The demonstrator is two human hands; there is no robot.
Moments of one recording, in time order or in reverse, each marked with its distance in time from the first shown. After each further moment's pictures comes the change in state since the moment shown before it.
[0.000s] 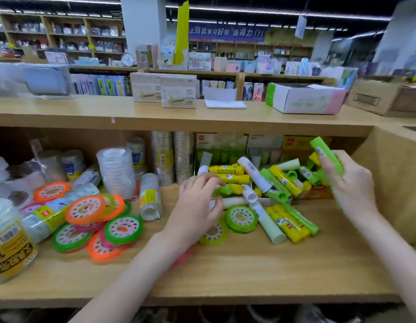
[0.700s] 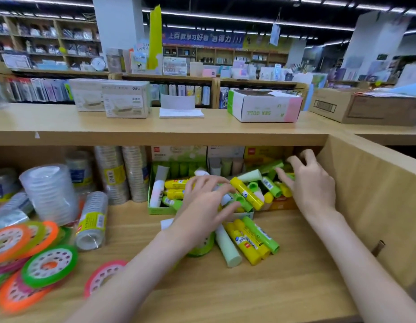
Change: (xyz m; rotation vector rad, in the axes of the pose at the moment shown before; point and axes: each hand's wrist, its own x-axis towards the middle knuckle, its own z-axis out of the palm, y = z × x) left_hand 0.066 0.047 0.064 0.044 -0.085 0.184; right_hand 0.030 0.035 0.014 -0.480 0.002 -0.112
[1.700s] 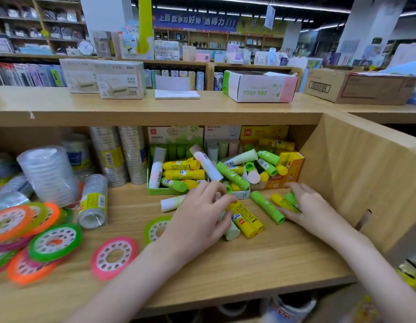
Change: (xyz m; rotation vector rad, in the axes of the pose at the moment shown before) left_hand -0.051 0.024 -0.012 -0.001 0.052 0.171; right_hand -0.070 0.015 -0.025 0.236 -0.668 0.085
